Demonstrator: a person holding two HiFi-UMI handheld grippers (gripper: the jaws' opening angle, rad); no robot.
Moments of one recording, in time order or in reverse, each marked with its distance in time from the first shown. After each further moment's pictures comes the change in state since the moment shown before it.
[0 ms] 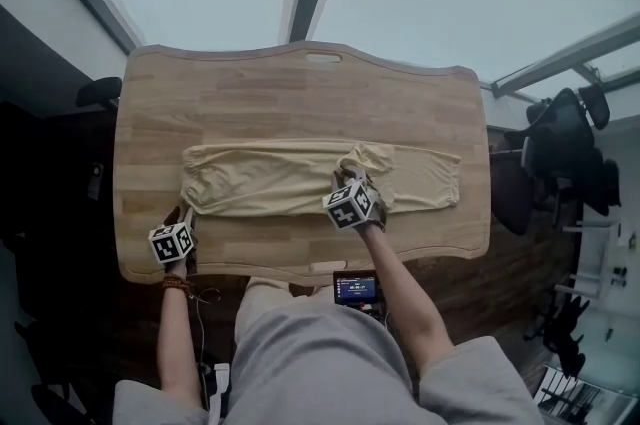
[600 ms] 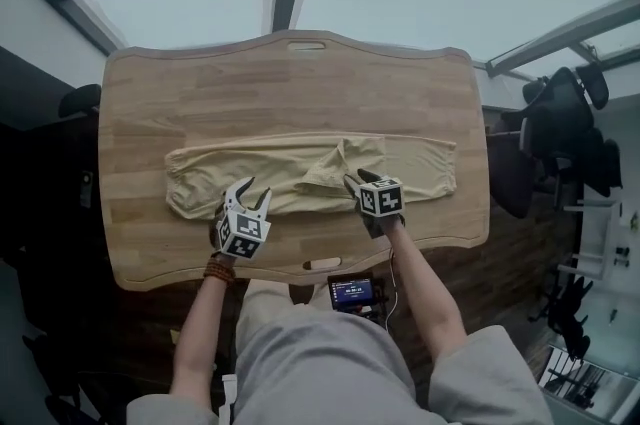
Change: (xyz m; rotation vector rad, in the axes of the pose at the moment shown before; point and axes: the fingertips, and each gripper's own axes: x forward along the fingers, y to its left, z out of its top) left arm 0.029 -0.282 0.058 0.746 -0.127 -0.316; right arm 0.017 -0.042 -0.087 0.586 -0.053 0.262
